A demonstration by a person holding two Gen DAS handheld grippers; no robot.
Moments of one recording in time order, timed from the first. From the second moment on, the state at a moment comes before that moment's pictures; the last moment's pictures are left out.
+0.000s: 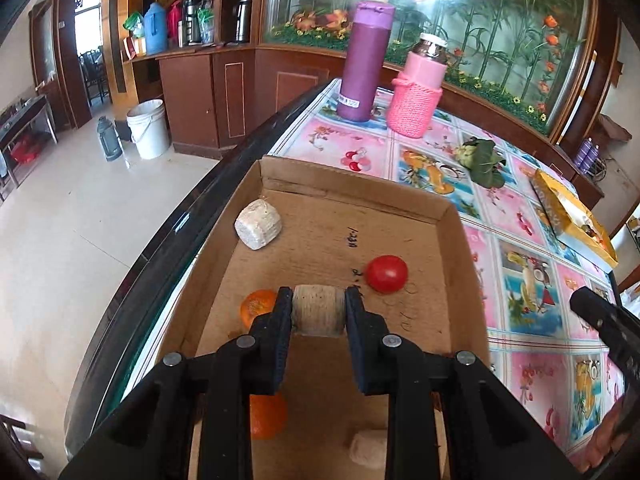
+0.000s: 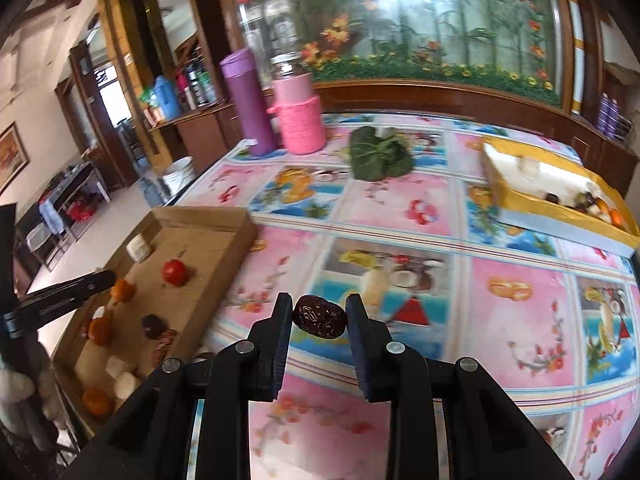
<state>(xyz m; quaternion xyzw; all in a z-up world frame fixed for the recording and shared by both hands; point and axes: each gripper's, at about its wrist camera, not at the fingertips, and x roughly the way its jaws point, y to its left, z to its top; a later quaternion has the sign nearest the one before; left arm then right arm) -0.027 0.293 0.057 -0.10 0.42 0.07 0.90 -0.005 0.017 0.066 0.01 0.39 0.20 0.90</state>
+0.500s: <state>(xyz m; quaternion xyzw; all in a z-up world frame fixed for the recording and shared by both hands) -0.012 0.320 0.044 -0.15 0.43 0.06 0.89 0.009 0.176 0.027 -0.10 0.43 0.29 0.85</state>
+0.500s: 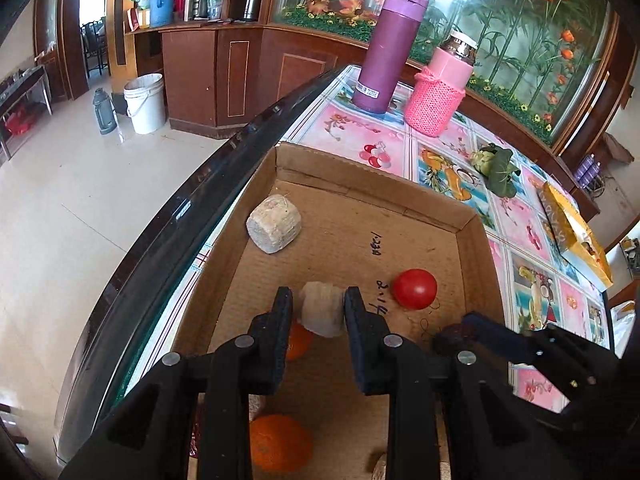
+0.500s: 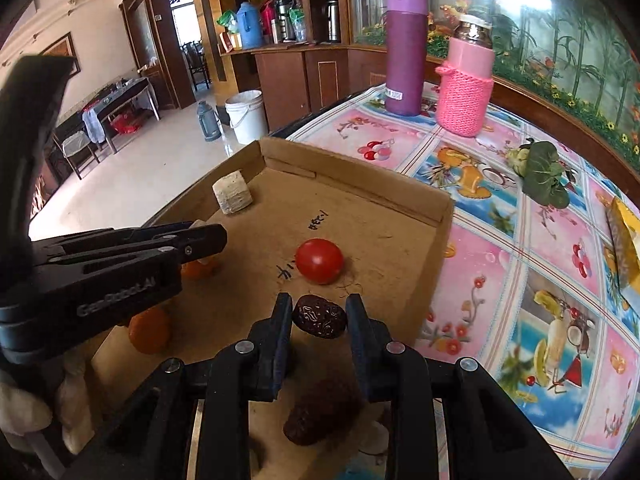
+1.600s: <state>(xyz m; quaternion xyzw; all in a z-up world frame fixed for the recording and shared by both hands) -0.120 0.197 0.113 -0.02 0.26 0.16 0.95 -0.080 0.032 0.061 0.00 0.35 0.15 0.92</state>
